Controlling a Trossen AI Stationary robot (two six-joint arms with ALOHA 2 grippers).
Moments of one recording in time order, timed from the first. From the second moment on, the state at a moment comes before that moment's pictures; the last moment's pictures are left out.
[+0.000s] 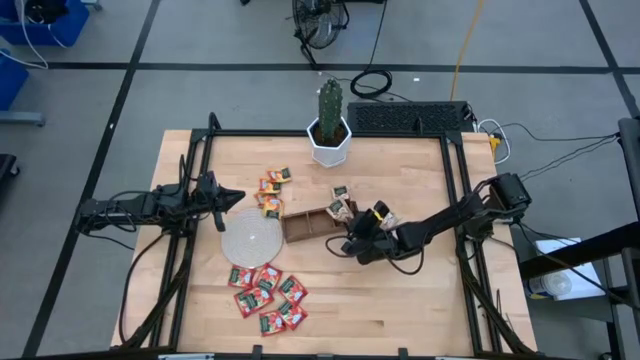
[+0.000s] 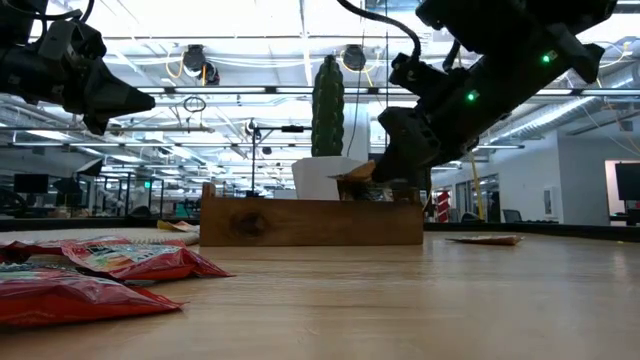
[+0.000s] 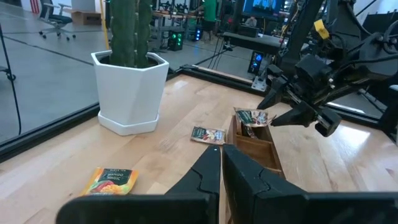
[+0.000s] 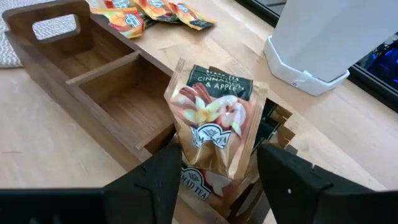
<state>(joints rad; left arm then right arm) 0.02 0.02 0.12 -0.21 -0.28 -0.22 0.30 1.71 0.81 0.01 0.88 0.56</state>
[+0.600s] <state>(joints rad) 0.02 0.02 0.12 -0.21 -0.28 -0.22 0.23 1.69 0.81 0.01 0.73 0.54</state>
